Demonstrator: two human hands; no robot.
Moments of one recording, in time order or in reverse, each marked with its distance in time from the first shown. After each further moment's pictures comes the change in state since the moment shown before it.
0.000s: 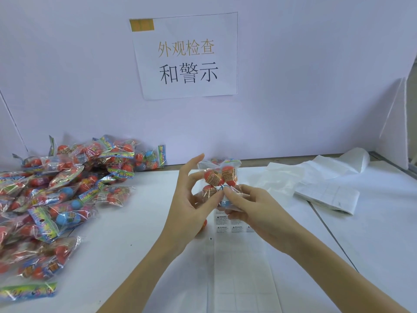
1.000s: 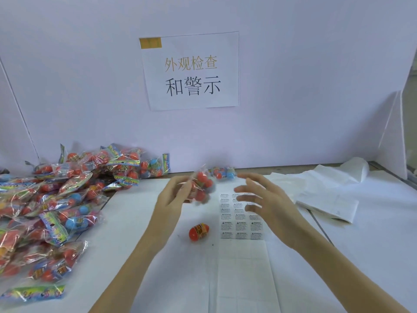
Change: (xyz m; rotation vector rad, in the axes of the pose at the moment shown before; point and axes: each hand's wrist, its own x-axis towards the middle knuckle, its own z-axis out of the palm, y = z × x) left_hand 0.013 -0.006 -0.040 0.129 0.148 -0.126; right_hand 0.003 -0.012 -0.026 0.048 0.048 -0.122
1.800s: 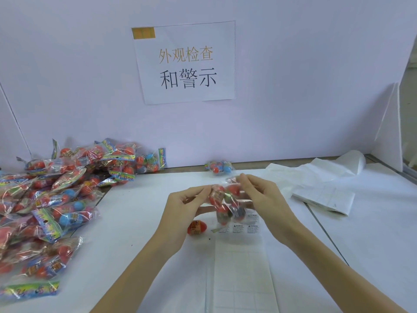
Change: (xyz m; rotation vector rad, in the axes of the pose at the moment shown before) left_hand -0.014 0.008 0.033 -0.243 -0.093 -0.253; right_hand 0.001 0.009 0.011 -0.219 0.090 -0.059
